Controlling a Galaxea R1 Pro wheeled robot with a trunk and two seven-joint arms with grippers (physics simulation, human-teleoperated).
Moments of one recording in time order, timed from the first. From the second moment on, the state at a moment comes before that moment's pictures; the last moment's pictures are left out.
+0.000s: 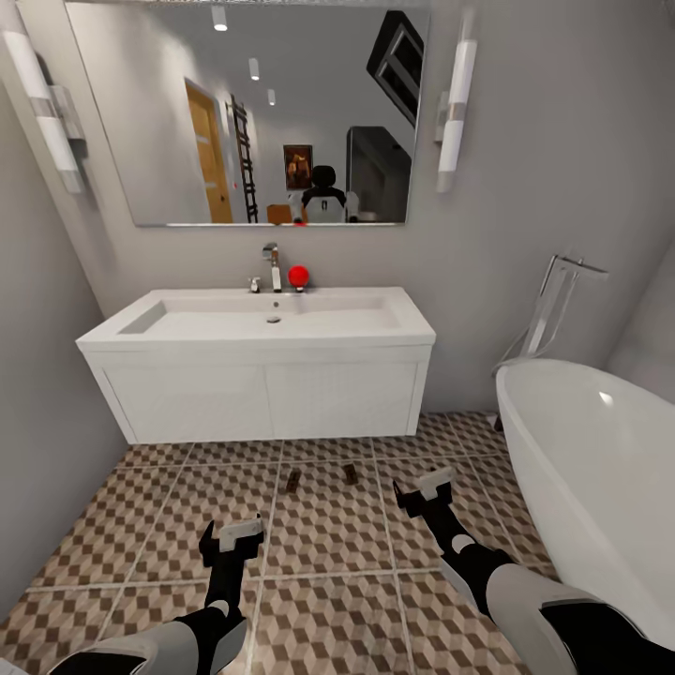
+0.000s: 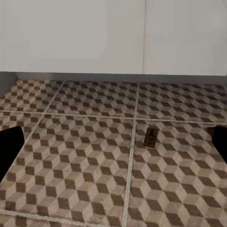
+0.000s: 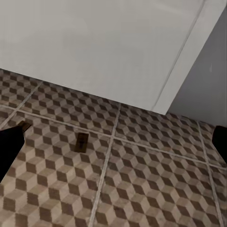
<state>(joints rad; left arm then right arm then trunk) -0.70 -0.10 -0.04 0.07 -0.07 -0.77 0.36 -0.82 0.04 0.06 -0.02 0.28 -0.57 -0.06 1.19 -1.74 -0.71</state>
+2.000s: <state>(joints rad) -0.64 -0.10 -0.03 0.07 -0.06 -0.78 0.36 -0.73 -0.01 0.06 -0.02 0.28 -0.61 -0.07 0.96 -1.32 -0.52</state>
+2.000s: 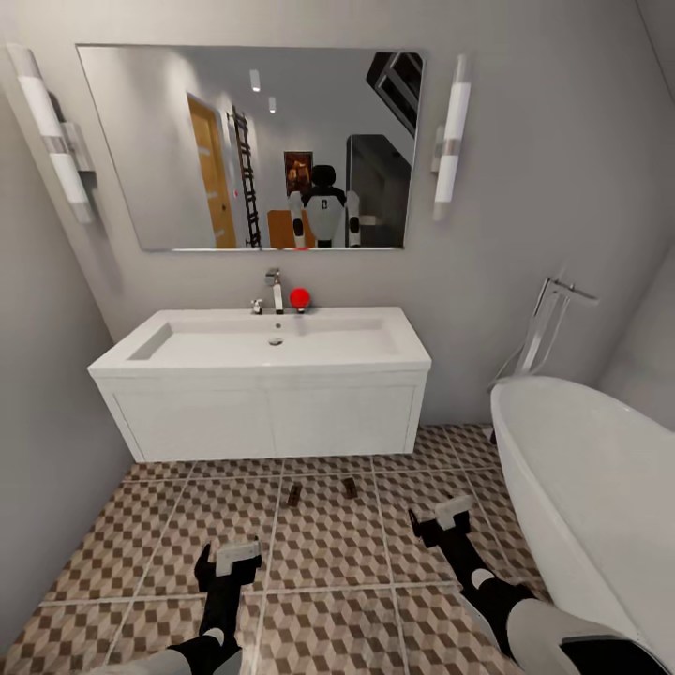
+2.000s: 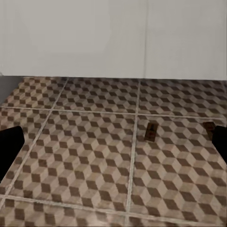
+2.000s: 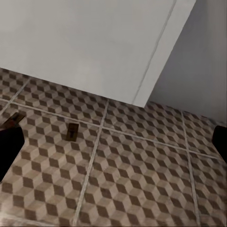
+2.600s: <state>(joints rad) -0.47 -0.04 -0.03 0.07 -0.06 -0.78 0.36 -0.58 -0.07 0.06 -0.02 0.13 -0.73 -0.07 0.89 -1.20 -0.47</state>
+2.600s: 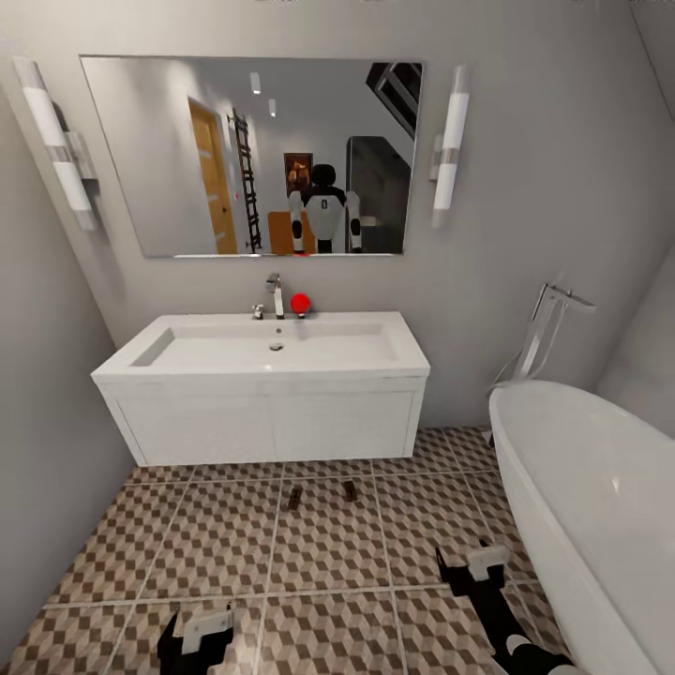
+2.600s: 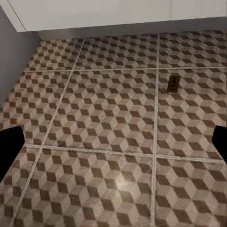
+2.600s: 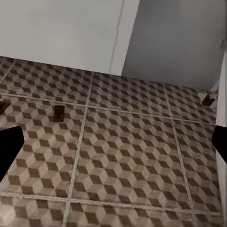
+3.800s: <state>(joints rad) -0.37 0.02 -0.03 0.07 -0.07 -0.84 0.36 -0.47 -0.05 0.06 -0.02 0.10 -0.72 -0.07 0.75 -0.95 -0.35</state>
